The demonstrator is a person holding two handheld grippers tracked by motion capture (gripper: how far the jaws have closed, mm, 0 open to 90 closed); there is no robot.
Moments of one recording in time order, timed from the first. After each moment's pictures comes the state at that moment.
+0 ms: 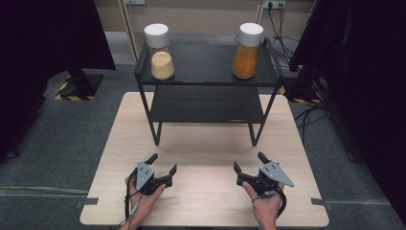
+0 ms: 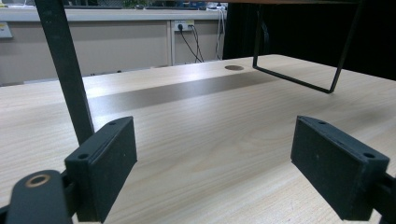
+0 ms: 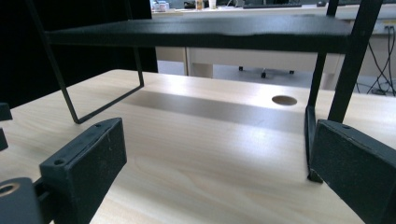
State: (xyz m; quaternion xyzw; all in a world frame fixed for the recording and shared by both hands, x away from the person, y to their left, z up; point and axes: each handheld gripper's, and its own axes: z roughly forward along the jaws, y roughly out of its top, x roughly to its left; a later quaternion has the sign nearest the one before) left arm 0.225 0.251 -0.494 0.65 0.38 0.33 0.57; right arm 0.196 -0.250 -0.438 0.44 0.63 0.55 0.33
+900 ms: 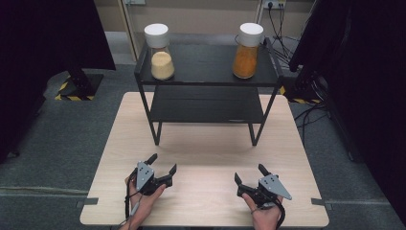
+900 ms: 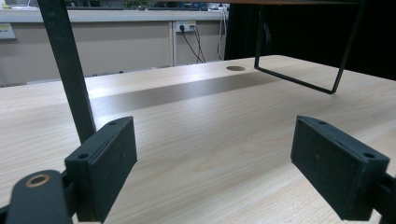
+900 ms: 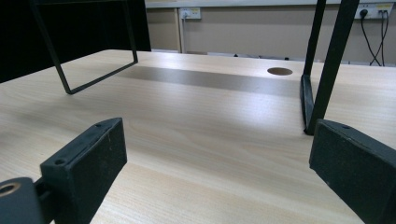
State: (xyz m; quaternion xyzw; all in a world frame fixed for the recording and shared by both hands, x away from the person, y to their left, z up) left arm 0.224 0.251 -0.495 0.65 0.38 0.33 0.57; right arm 0.177 -0.252 -0.472 0.45 0.64 0.53 0.33
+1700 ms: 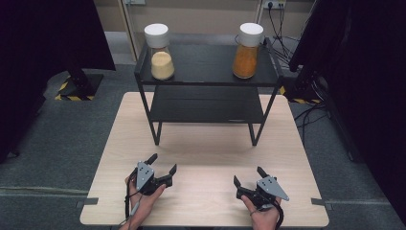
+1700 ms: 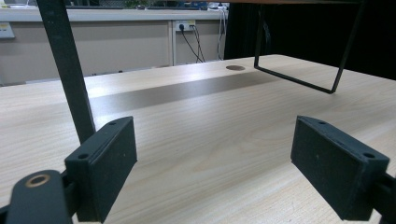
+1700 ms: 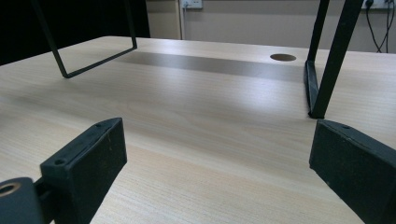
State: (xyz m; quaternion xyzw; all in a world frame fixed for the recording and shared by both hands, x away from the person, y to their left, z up) left arm 0.225 0.251 -0.494 0.65 0.38 0.33 0.57; right arm 0.179 -0.251 -0.480 0.45 0.65 0.52 0.32
